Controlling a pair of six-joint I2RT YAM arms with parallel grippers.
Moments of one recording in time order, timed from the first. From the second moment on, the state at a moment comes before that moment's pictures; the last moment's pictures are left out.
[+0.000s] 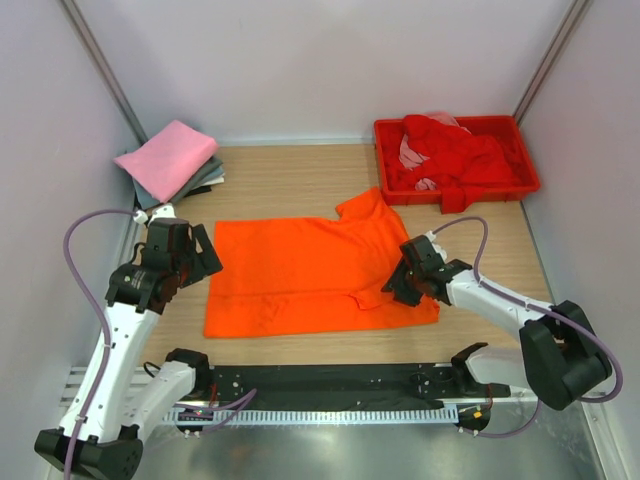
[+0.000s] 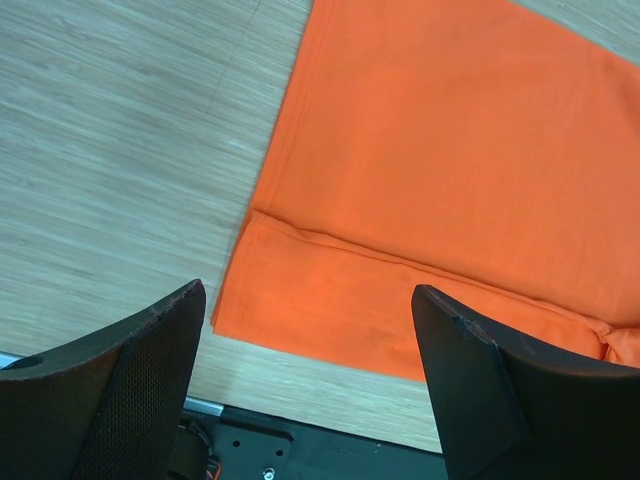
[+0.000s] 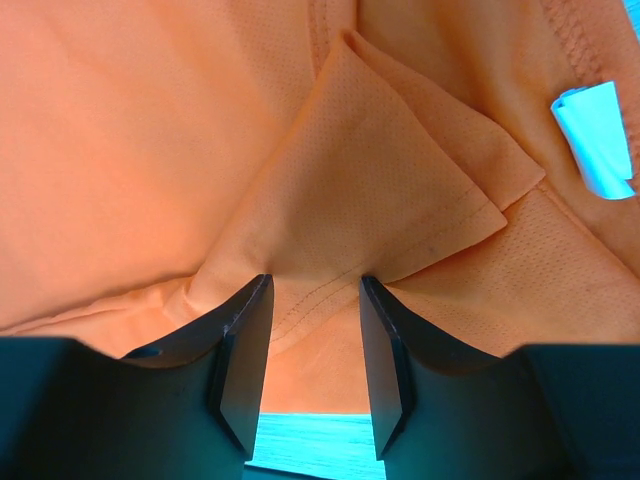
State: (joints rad) left arm -0.21 0.83 1.00 -1.02 -0.26 -0.54; right arm 0.49 1.23 0.57 -0.40 0.03 1.04
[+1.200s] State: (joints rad) left arm -0.21 0.81 1.00 -1.02 -0.28 -0.55; right arm 0.57 1.35 0.68 -0.40 0.15 1.03
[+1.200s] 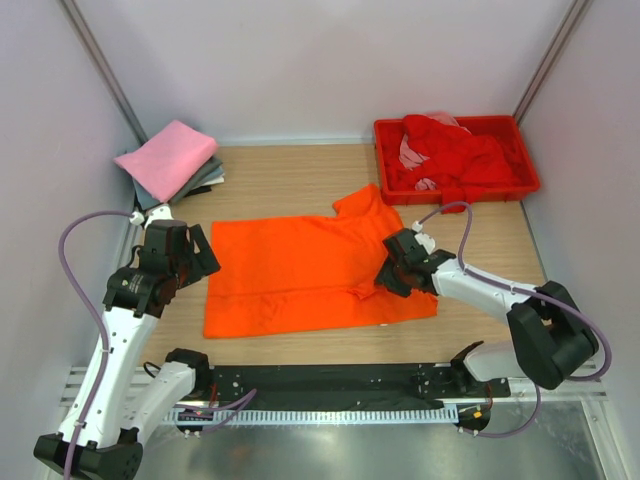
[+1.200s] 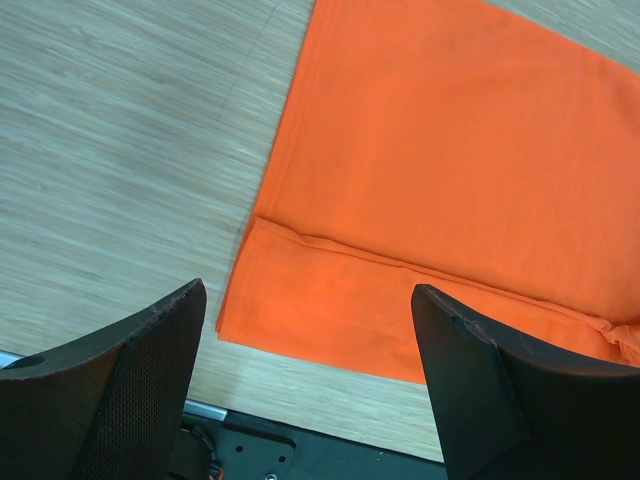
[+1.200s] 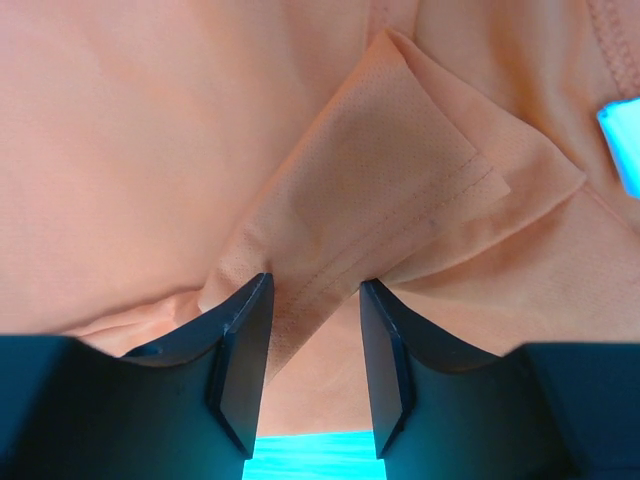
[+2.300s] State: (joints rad) left arm -0.18 0.86 1.00 -1.02 -0.28 -0.55; right arm 0.45 2.05 1.80 -0.56 0.28 0.60
